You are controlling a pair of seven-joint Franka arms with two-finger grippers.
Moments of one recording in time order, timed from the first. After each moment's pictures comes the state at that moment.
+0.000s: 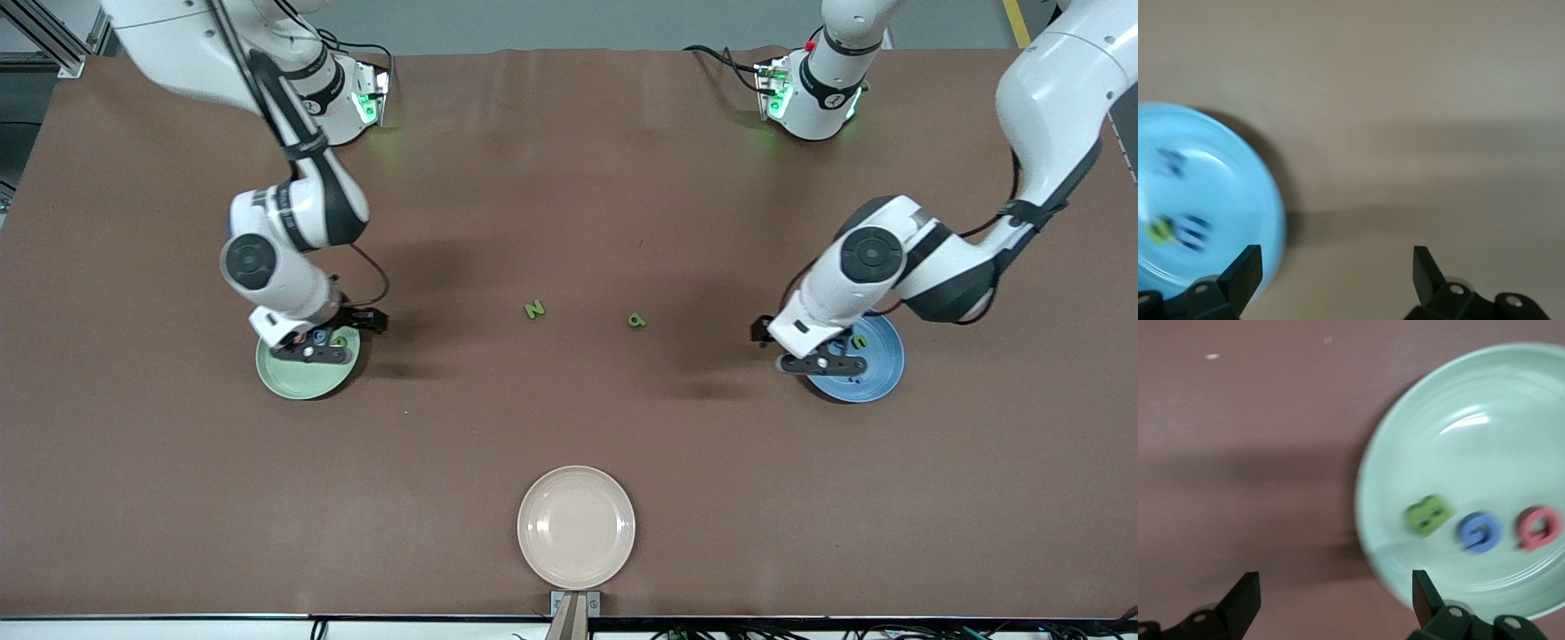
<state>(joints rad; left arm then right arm) 0.73 0.77 -1.20 -2.01 0.88 2.10 -0.91 0.31 0.33 0.00 -2.19 0.02 2.44 0.43</state>
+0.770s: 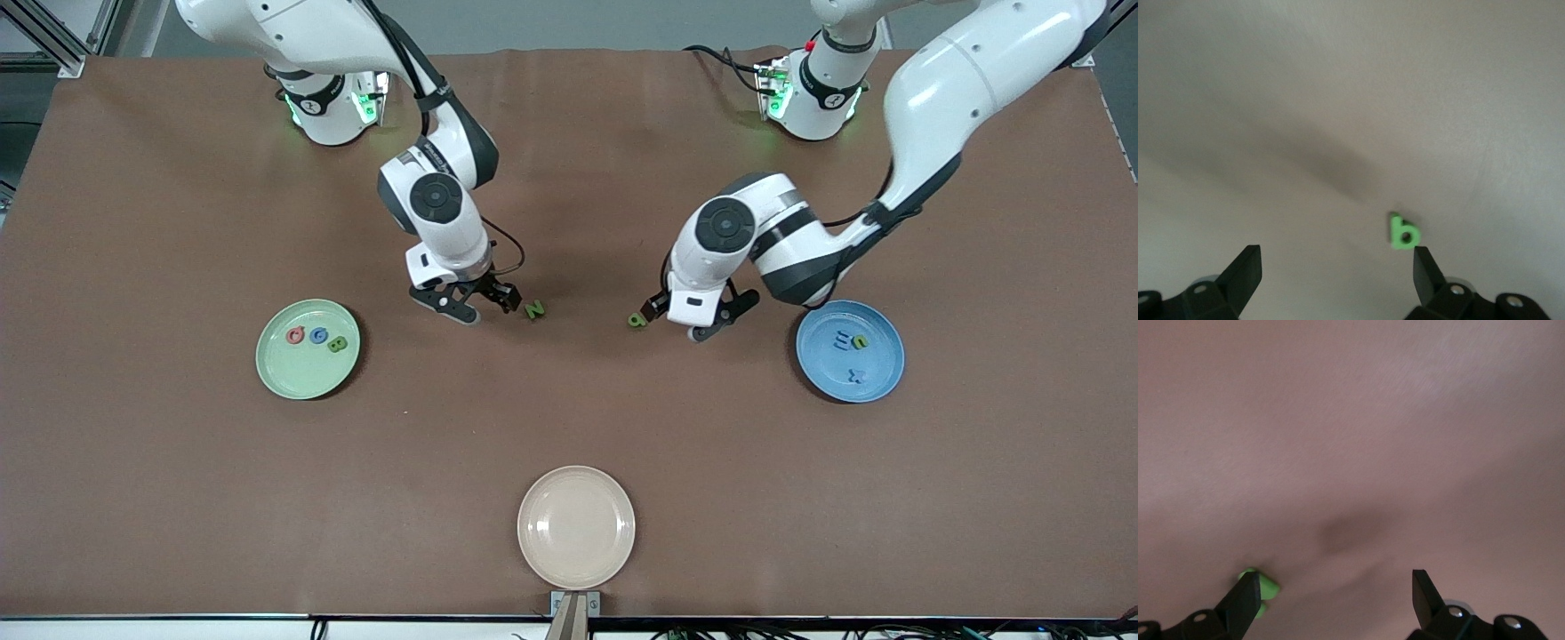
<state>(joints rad) 0.29 0.77 -1.02 -1.92 0.70 2.17 -1.75 0.69 0.44 0.00 -2.06 0.02 2.54 1.16</state>
